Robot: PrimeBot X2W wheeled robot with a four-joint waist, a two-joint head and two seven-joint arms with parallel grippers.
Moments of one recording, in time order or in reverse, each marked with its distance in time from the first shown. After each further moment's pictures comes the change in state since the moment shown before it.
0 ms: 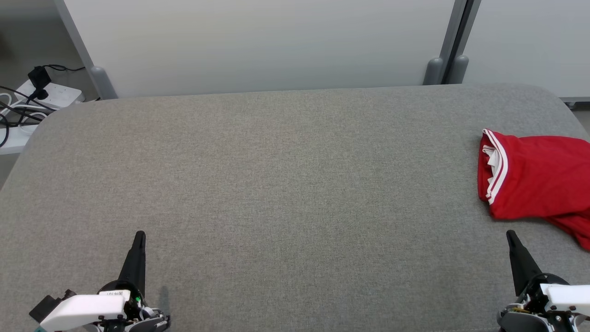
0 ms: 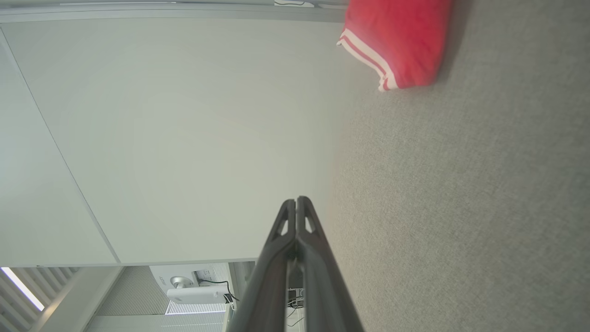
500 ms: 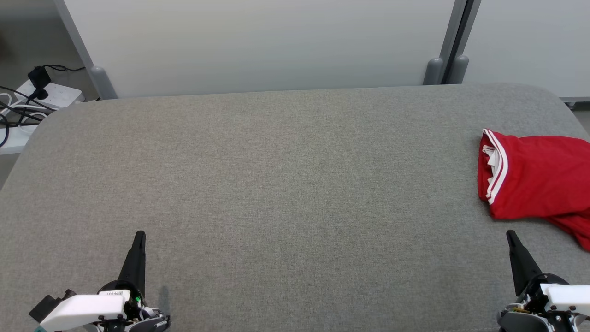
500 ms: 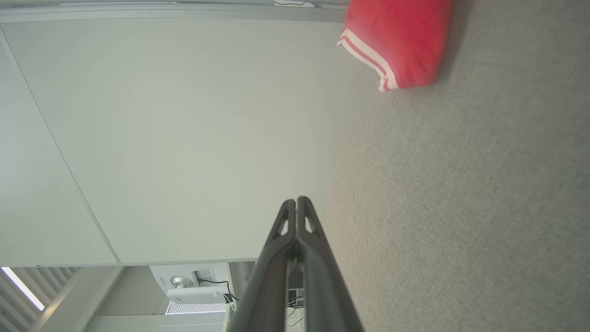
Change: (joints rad) left arm 0.000 0.000 0.000 -0.001 -0.006 0.000 0.000; right arm 0.000 0.000 0.000 -0.001 0.002 0.000 0.000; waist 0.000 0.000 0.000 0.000
